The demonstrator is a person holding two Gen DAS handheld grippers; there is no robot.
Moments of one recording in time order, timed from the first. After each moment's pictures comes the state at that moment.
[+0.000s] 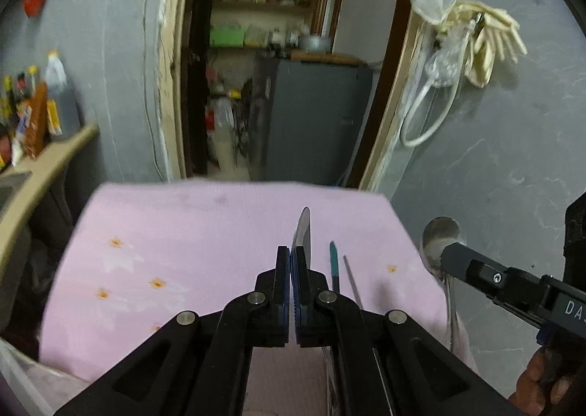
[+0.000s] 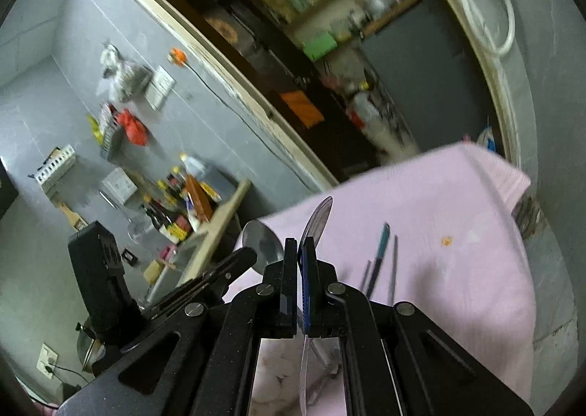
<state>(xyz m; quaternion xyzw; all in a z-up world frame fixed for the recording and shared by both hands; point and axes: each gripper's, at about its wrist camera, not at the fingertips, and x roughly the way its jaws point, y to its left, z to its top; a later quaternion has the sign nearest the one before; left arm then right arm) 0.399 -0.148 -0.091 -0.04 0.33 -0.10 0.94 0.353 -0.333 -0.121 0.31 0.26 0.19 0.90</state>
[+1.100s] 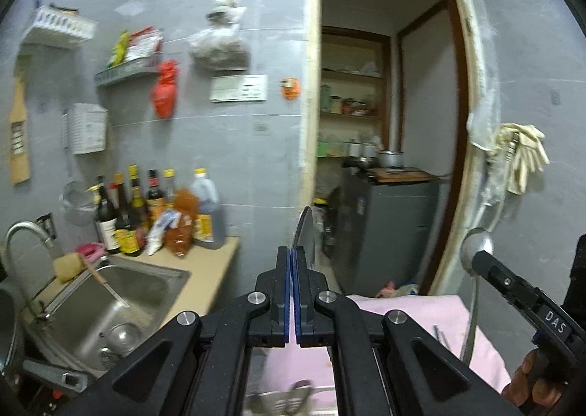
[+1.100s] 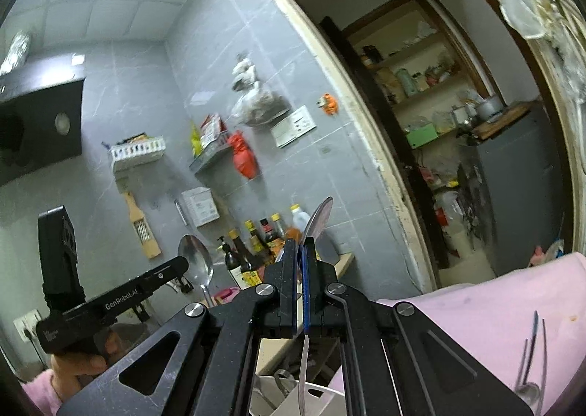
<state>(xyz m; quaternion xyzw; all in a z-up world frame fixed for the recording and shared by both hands) 0.276 0.083 0.081 -0.03 0.15 0.04 0.99 0.305 -0.128 0.005 0.21 0.07 0.28 0.93</state>
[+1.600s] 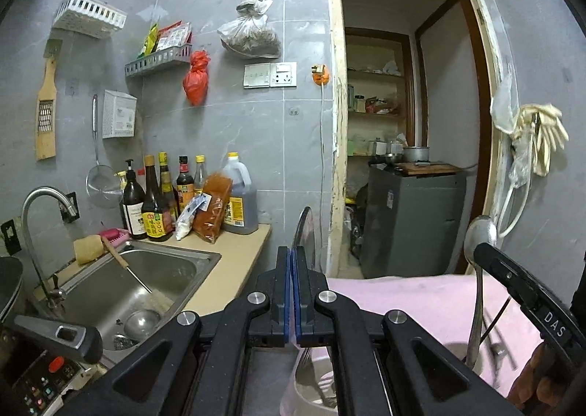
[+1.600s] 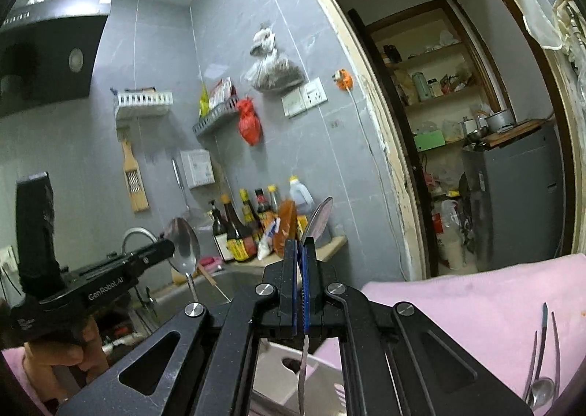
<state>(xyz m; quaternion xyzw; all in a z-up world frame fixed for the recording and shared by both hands) 0.261 0.100 0.000 0.00 0.13 0.09 0.99 0.307 -0.099 -0.061 0.14 0.06 0.28 0.95</state>
